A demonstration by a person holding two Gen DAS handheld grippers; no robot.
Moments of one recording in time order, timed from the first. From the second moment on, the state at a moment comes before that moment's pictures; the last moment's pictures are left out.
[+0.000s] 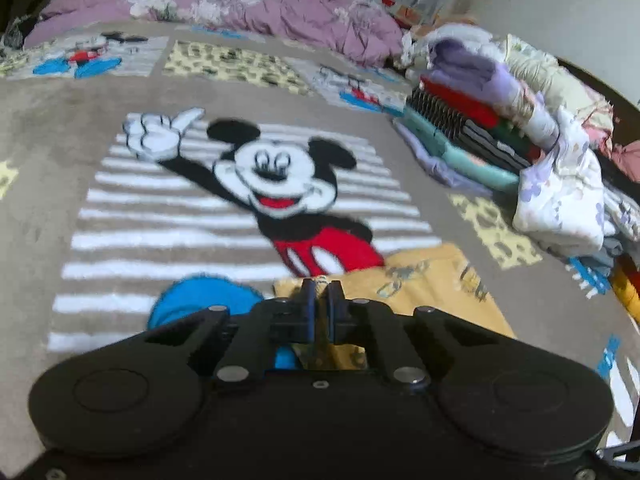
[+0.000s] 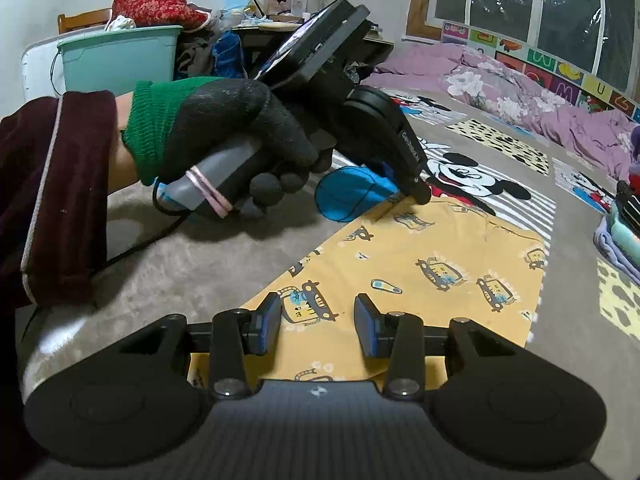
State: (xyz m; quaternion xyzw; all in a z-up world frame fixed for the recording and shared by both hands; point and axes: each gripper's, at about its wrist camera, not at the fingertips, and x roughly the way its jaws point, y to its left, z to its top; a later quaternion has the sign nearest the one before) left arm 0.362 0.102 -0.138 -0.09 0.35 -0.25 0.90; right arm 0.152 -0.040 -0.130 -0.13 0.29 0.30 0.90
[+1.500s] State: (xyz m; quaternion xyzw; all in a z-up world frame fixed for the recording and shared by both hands) left arm 0.375 0.065 -0.122 0.03 0.33 -0.22 0.92; right arm 0.150 -0.054 -0.123 -0.08 0.31 0.33 0.89
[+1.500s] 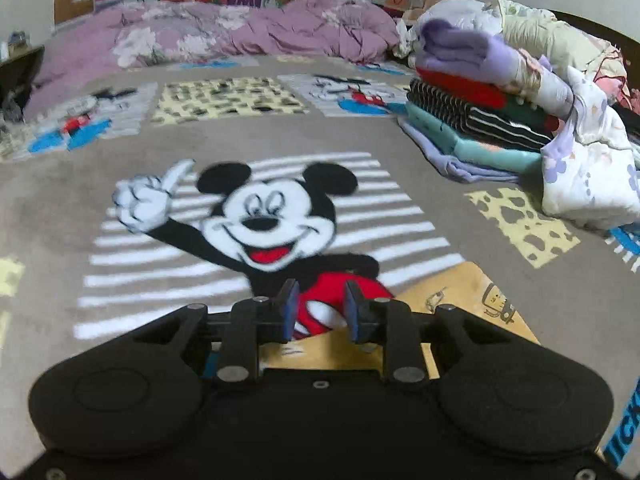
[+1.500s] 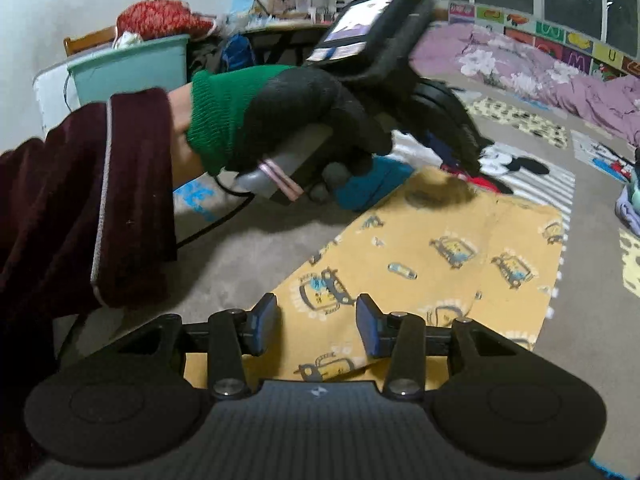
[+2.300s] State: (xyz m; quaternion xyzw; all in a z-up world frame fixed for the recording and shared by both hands) left arm 0.132 0.064 -0.100 0.04 0.31 -0.24 0.92; right arm 0.072 -0.174 -0.124 0.05 0.28 0.24 0.93
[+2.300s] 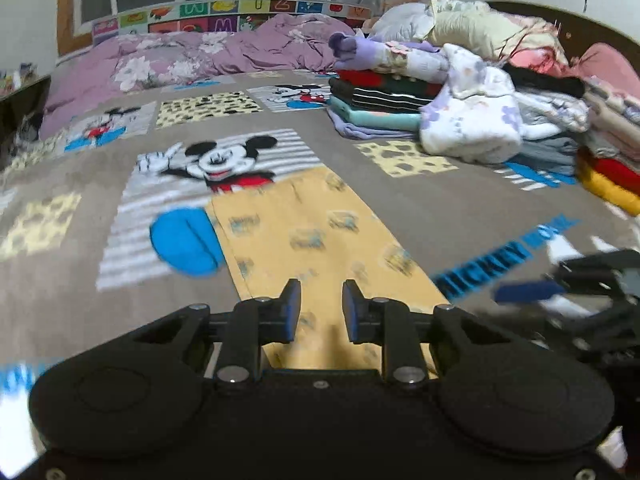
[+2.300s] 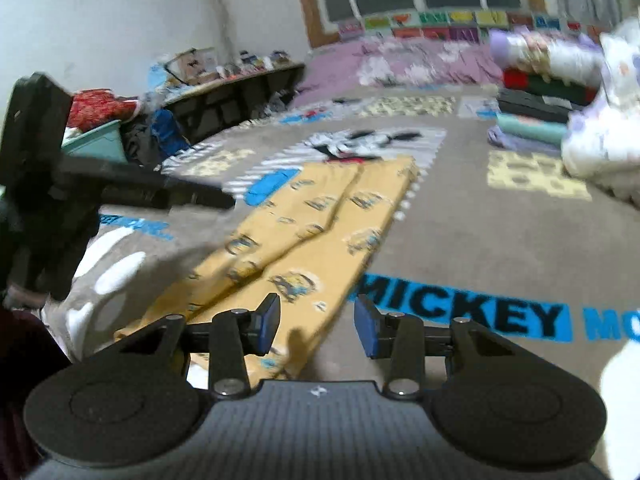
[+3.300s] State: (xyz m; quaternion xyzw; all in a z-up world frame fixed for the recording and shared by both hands) left arm 0.090 0.122 -0.162 -0.34 0.40 -0.14 0.84; right arm 0.092 -0.198 -0.223 0.48 0.36 0.20 0.77
